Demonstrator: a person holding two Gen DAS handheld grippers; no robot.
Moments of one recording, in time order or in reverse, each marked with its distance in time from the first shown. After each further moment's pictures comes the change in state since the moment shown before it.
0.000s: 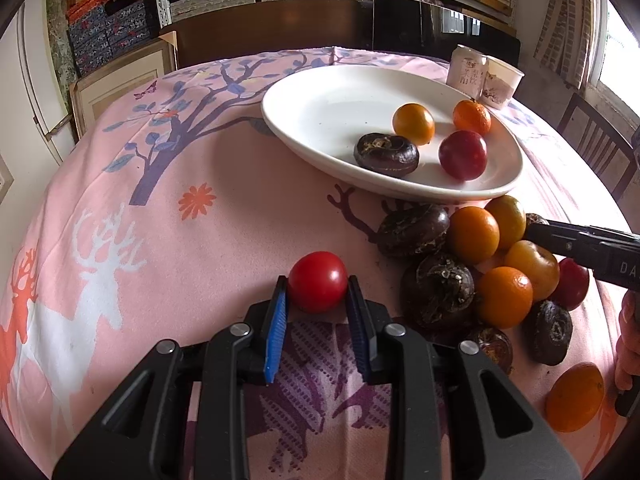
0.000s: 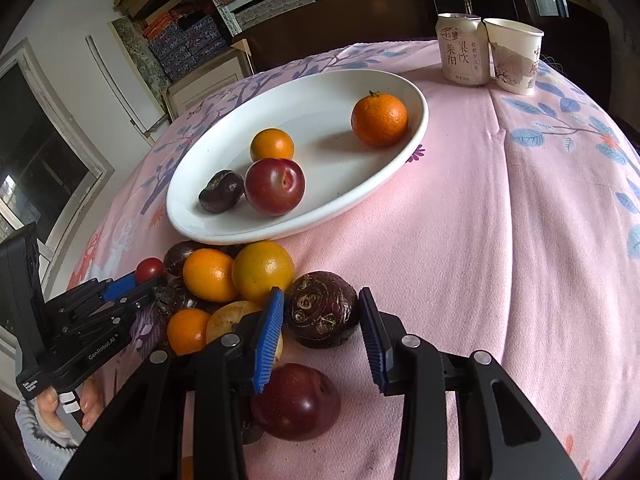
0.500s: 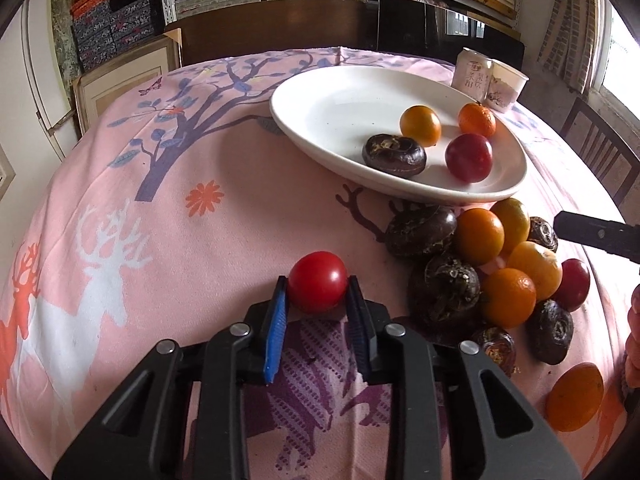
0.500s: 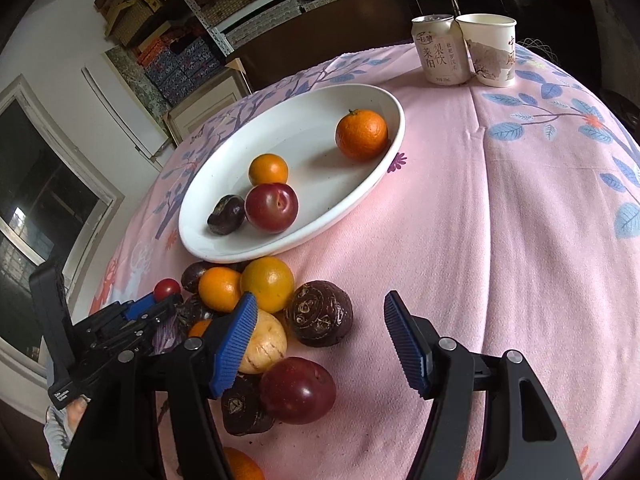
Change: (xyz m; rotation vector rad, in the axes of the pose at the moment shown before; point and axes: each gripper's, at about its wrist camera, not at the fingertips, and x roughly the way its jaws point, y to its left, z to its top) left arm -0.001 0.005 -0.001 -0.008 0.001 0.013; right arm -0.017 -0.015 0.002 0.087 -0.023 0.048
